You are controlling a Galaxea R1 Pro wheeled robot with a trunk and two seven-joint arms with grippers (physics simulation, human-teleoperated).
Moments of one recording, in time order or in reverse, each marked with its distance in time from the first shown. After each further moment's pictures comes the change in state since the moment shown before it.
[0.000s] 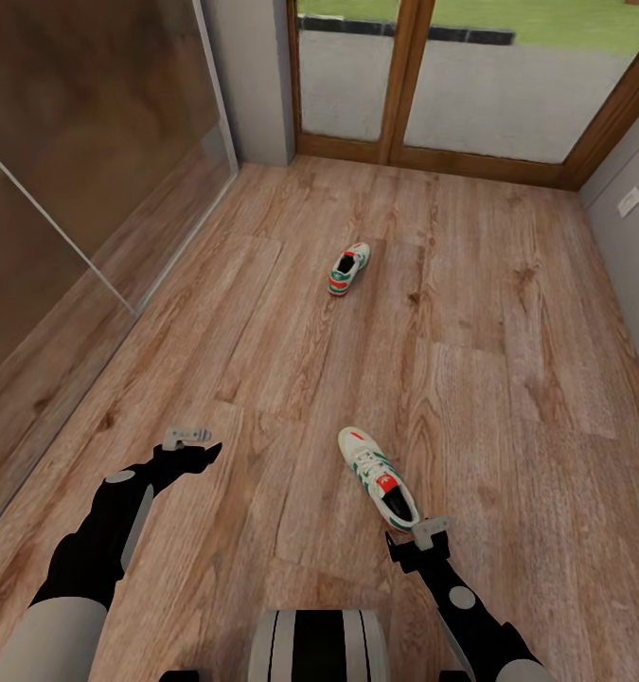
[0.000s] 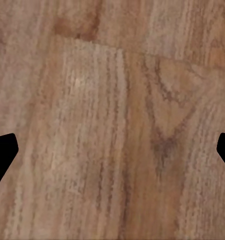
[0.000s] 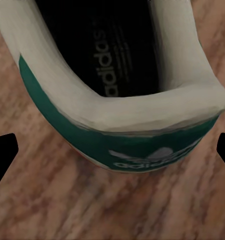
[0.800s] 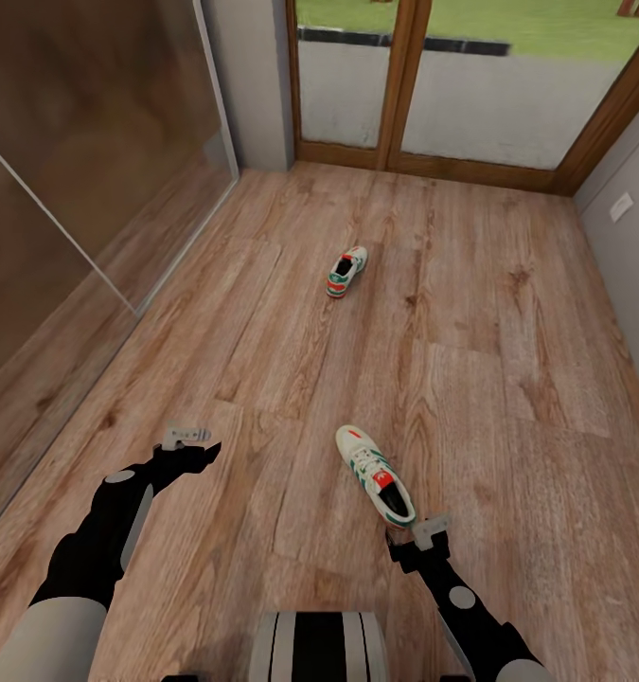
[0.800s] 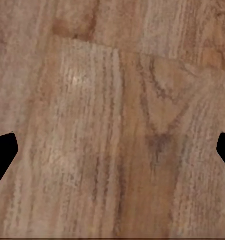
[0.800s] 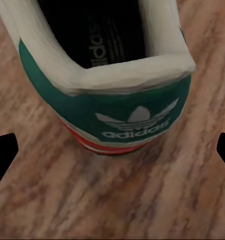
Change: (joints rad) left arm 0.000 0.001 0.000 -0.001 0.000 0.002 0.002; right arm 0.000 0.000 -0.001 0.000 0.000 0.000 0.000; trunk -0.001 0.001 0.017
